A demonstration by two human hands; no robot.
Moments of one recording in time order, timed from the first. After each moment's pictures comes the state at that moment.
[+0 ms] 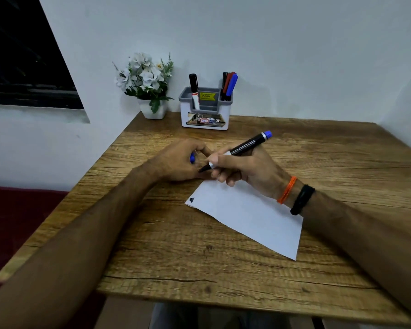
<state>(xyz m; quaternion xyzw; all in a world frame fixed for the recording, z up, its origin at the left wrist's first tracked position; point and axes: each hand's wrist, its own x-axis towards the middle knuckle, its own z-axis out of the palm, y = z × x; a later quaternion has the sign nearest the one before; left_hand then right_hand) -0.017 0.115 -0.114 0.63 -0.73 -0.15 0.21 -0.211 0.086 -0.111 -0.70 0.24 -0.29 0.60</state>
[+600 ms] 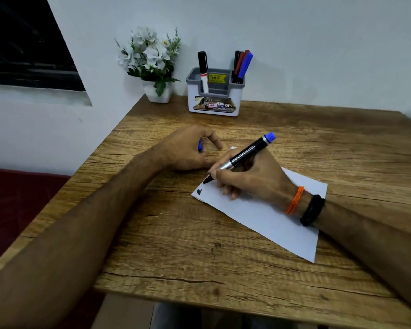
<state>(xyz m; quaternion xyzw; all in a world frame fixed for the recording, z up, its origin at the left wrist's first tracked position) -0.013 0.110 -0.116 0.64 -0.72 -0.18 0.21 -0.204 0.104 -0.130 -0.76 0.28 -0.29 0.52</state>
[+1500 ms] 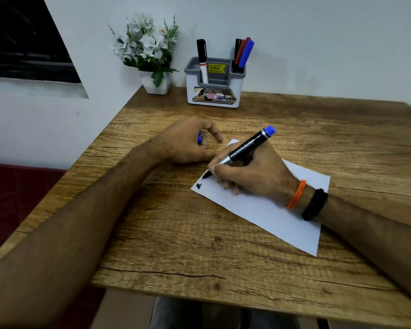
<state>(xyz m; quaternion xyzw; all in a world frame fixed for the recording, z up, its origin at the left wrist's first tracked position) -0.016 0.112 -0.115 0.64 -0.71 -0.20 0.21 -0.203 0.110 -0.128 -0.77 0.30 -0.28 0.49</state>
